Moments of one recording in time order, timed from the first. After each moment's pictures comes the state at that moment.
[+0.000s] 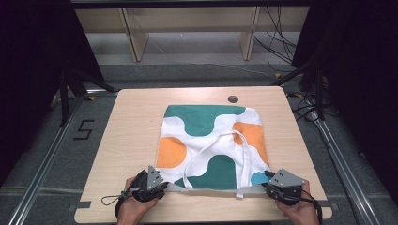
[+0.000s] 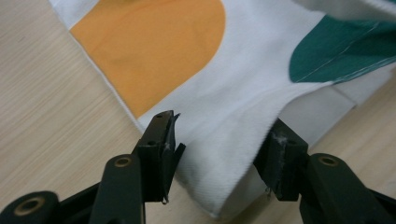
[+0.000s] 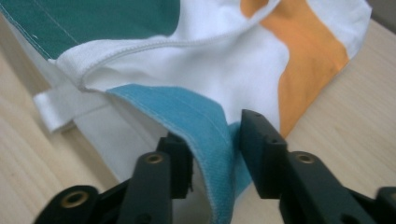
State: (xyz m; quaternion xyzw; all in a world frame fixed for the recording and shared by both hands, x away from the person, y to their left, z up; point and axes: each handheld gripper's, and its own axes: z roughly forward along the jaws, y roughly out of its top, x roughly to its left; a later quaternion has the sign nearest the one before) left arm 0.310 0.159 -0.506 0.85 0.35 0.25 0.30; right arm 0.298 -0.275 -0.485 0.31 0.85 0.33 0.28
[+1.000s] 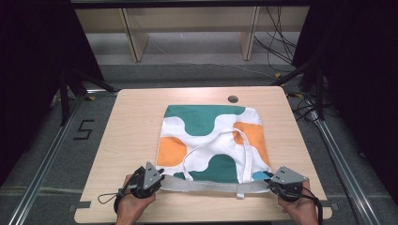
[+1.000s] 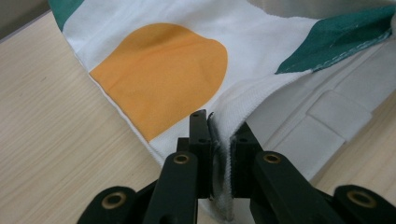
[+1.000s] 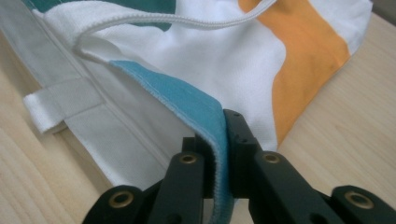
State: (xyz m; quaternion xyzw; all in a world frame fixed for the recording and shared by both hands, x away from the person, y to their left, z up) left arm 0.309 0.162 -0.486 0.84 0.32 0.27 0.35; right arm 0.306 -0.281 -0.487 0.30 0.85 0.33 0.28
